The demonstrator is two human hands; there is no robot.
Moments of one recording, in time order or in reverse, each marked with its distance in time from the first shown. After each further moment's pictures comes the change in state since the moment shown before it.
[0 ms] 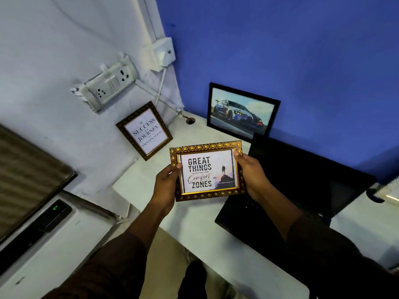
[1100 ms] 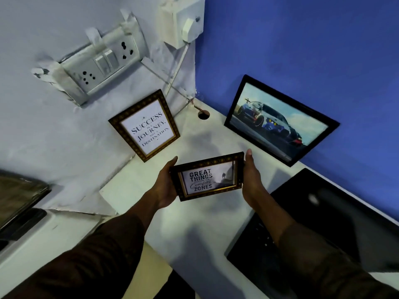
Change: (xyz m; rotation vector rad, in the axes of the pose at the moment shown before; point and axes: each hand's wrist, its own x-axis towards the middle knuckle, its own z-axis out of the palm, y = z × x) left_hand 0.199 -0.019 -0.066 -0.241 -0.244 -0.530; right_hand 0.157 0.007 0.085 -0.071 0.232 0.285
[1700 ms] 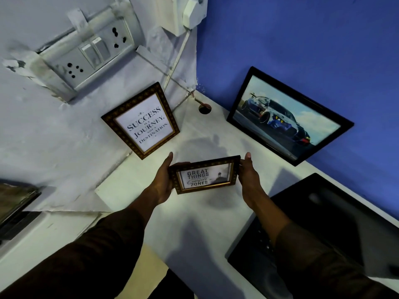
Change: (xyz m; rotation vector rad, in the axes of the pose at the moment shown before) left_hand 0.034 0.005 -0.018 0.127 0.118 0.026; right_hand 0.033 0.018 0.006 -0.051 -0.051 -0.010
